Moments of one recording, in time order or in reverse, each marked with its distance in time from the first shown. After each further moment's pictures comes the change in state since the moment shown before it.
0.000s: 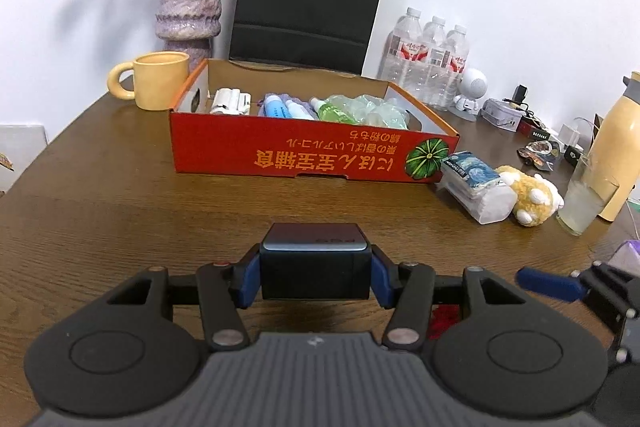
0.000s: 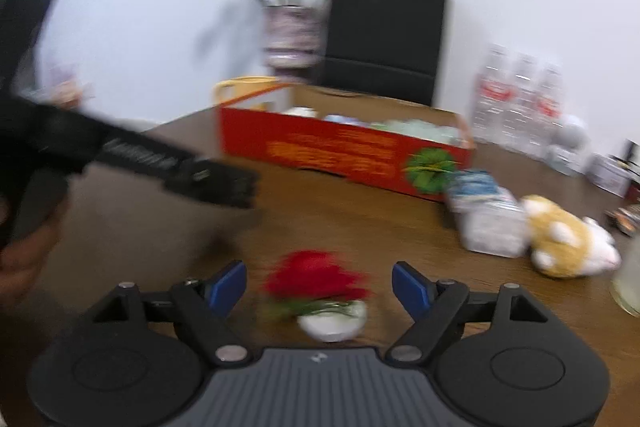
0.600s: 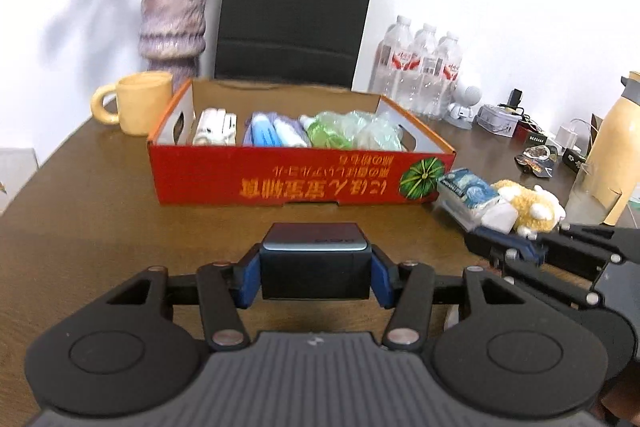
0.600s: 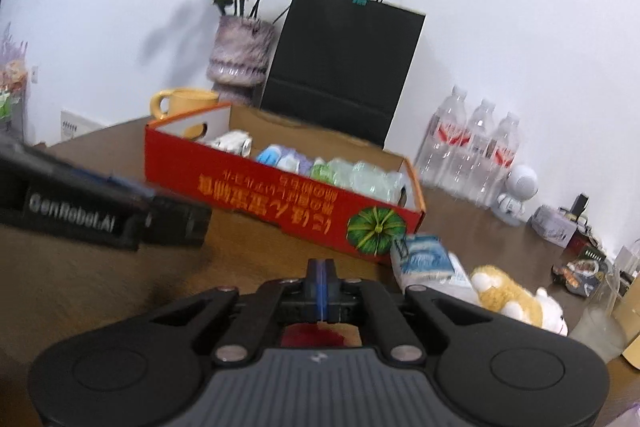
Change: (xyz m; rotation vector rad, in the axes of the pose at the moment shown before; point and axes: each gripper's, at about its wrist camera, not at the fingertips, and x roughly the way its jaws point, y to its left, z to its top) left arm 0.017 -0.012 0.021 0.048 -0.029 -0.011; right arm 0.038 -0.006 0.041 -0.072 -0.016 -0.252
